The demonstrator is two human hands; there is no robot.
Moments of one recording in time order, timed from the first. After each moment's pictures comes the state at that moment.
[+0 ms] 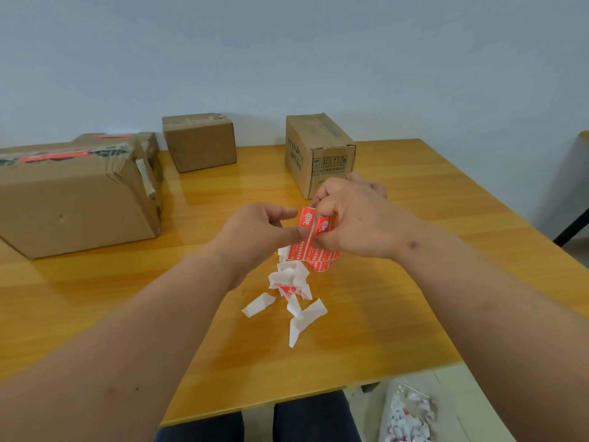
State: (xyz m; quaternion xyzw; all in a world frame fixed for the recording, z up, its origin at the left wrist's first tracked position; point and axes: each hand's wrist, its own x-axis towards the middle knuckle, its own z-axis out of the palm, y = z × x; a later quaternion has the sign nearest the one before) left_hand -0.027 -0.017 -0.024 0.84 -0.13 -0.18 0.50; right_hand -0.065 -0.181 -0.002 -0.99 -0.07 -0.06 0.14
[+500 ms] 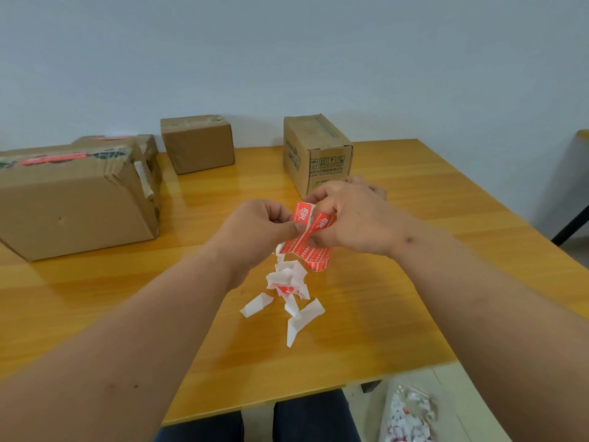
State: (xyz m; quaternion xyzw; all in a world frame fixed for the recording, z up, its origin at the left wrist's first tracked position) left_hand -0.029 -0.019 -0.021 0.83 -0.15 -0.16 0.52; right_hand -0.061 -0.185 -0.005 -0.99 -0.04 -0.04 0.14
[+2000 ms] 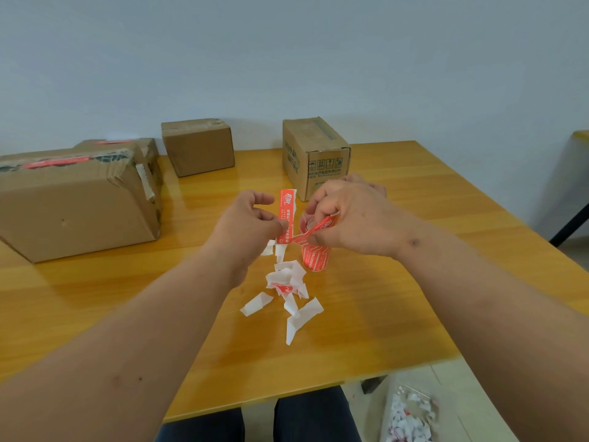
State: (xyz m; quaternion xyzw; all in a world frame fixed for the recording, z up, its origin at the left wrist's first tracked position) left_hand -0.028 -0.020 -0.025 0.80 -0.07 -0.11 0.59; right_hand -0.071 -0.187 -0.001 -0.98 -0.06 -0.08 0.19
